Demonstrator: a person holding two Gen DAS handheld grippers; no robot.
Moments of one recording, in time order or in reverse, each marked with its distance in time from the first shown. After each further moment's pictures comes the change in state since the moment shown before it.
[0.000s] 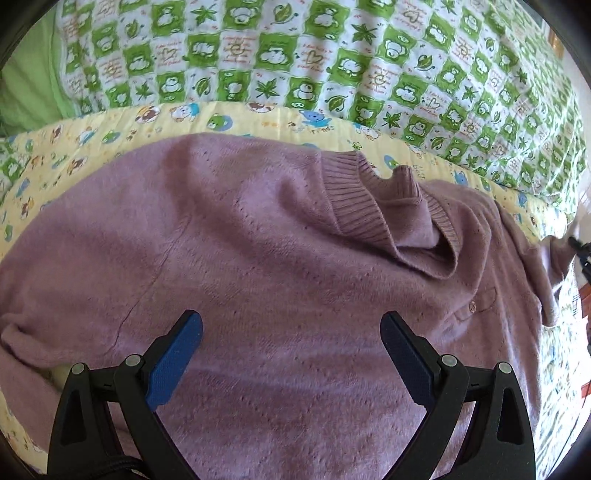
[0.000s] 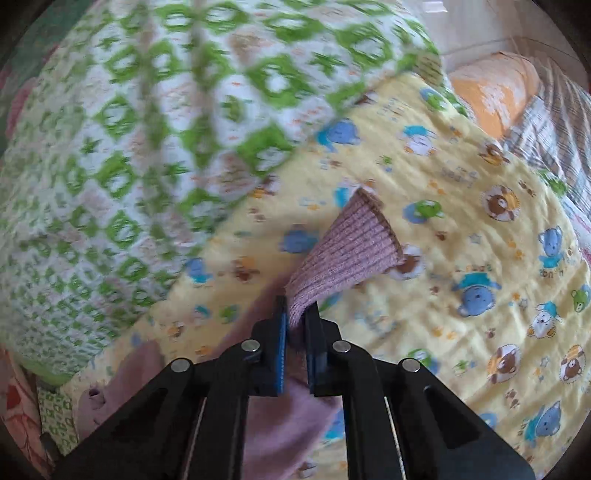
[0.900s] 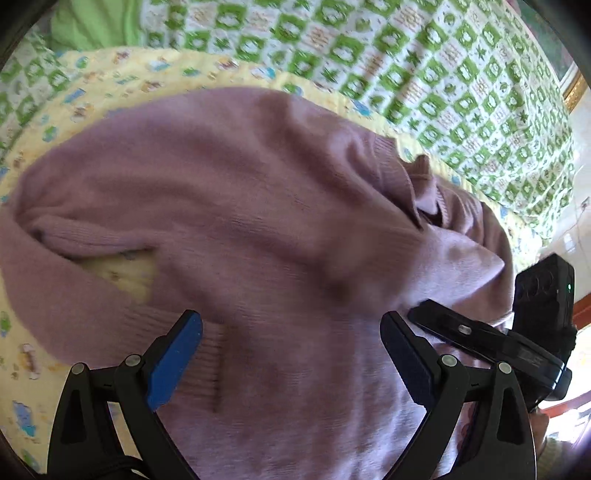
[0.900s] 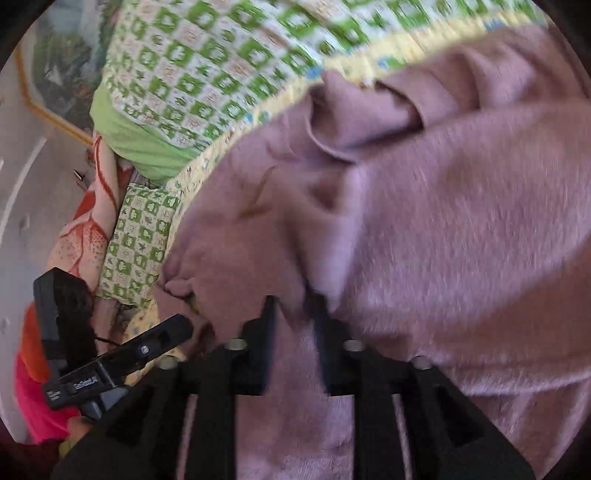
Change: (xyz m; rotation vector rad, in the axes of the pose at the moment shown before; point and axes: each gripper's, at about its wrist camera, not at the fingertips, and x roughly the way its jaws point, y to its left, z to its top) left arm -0.050 0.059 -0.056 -0.187 0.079 -0.143; right arm 0.077 0.285 -0.309 -0.264 0.565 0.488
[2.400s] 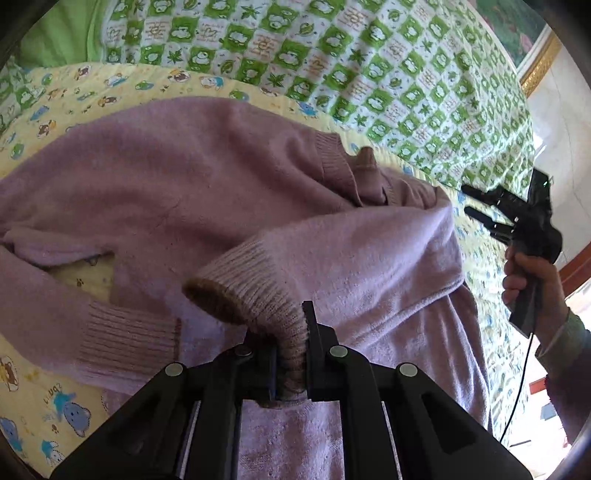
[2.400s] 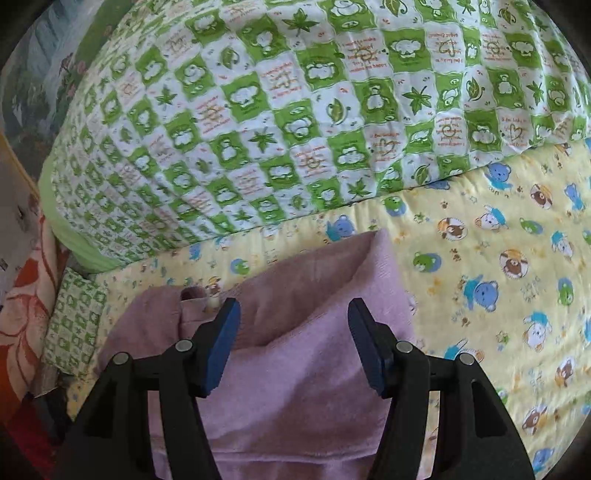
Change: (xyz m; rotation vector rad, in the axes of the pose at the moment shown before) left arm -0.010 -0.005 -0.035 0.088 -0.108 -0.158; right arm -0.144 -0.057 0.116 -0.061 -0.323 -0.391
